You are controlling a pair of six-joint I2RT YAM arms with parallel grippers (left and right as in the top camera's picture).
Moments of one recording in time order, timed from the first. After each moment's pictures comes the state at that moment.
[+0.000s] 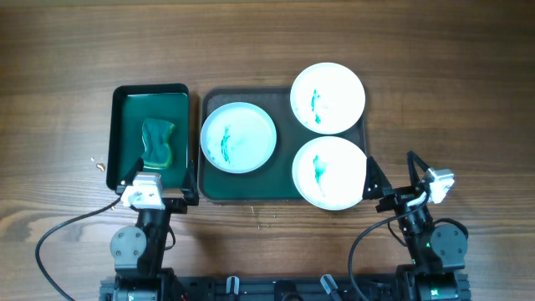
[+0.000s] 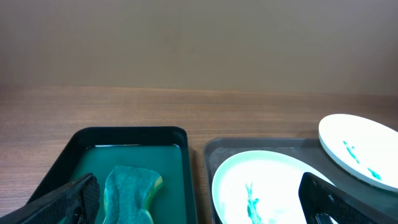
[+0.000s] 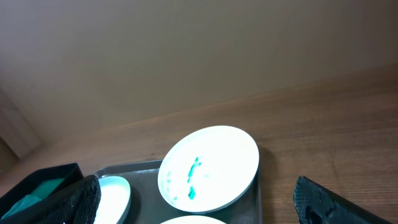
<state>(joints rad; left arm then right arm) 0.00 0.01 0.01 -0.07 0.08 -0.07 0.06 0.01 0.01 0.01 -0.17 0.34</state>
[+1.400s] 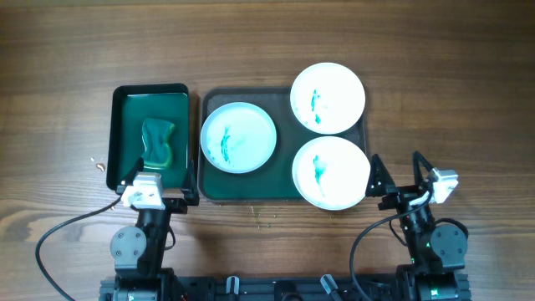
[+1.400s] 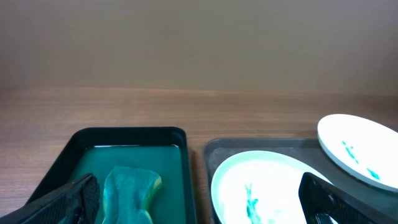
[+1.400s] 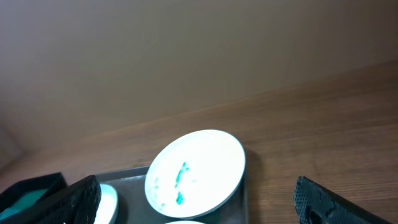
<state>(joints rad) 0.00 0.01 0.01 -0.07 0.08 -0.07 0.06 0.01 0.01 0.01 -0.10 0.34</state>
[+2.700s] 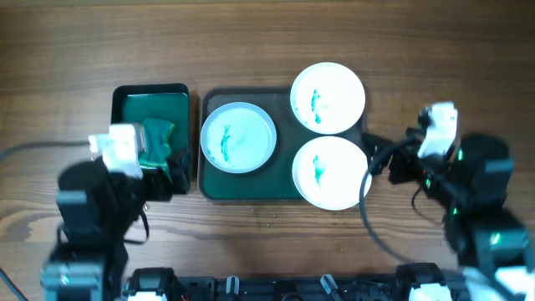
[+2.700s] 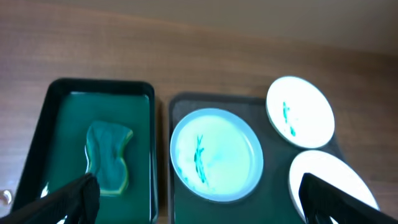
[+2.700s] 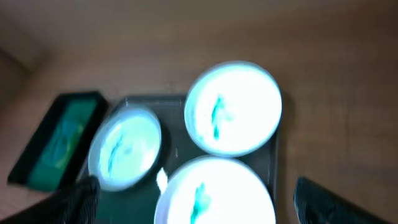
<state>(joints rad) 0.00 0.70 0.94 -0.84 0.20 -0.15 0.06 0.81 0.92 -0.73 -0.32 0.17</state>
